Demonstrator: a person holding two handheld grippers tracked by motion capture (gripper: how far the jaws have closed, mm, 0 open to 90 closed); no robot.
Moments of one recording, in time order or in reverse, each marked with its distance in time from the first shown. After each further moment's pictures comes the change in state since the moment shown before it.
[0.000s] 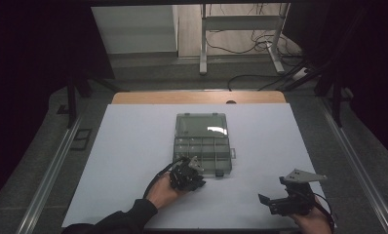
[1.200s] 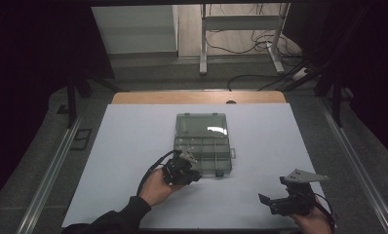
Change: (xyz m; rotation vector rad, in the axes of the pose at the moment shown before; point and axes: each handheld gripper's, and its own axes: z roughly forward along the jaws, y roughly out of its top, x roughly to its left) left arm 0.004 0.006 -0.040 -0.050 -0.011 -0.066; right arm -0.001 0.000 -0.001 -0.011 0.004 0.006
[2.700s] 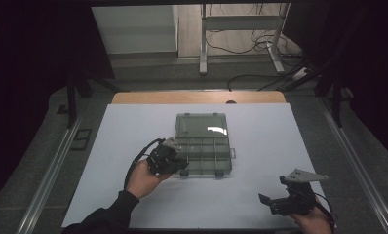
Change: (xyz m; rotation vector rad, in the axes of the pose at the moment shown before) left arm 0.025 -0.005 -0.042 -0.049 0.073 -0.071; right arm -0.001 0.000 0.001 0.001 0.005 0.001
